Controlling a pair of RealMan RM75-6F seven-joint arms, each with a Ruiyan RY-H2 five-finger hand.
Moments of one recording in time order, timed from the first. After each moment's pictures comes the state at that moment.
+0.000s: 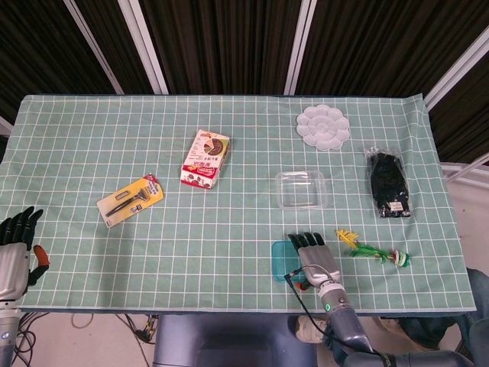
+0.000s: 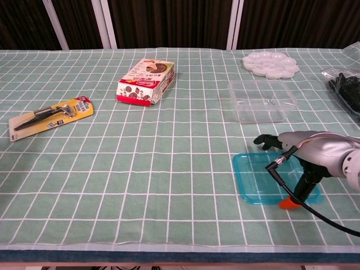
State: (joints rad) left arm -0.07 -1.16 -0.08 -1.82 1.35 1.49 0.22; right arm 0.61 -1.56 0.07 -1.92 -0.69 1.25 -0.81
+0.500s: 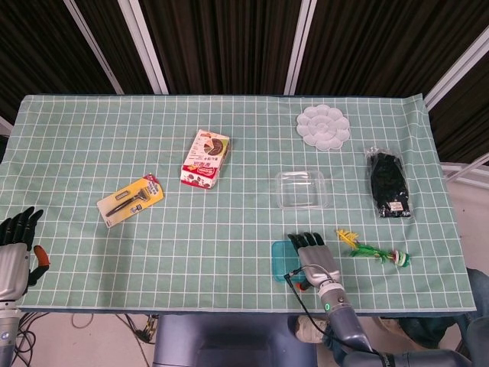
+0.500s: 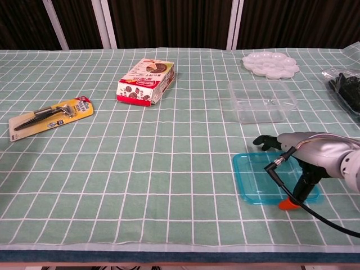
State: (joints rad) left arm -0.07 -1.16 -0.08 -1.82 1.35 1.49 0.22; right arm 0.62 -1.57 0.07 -1.91 -0.68 1.25 -0.80
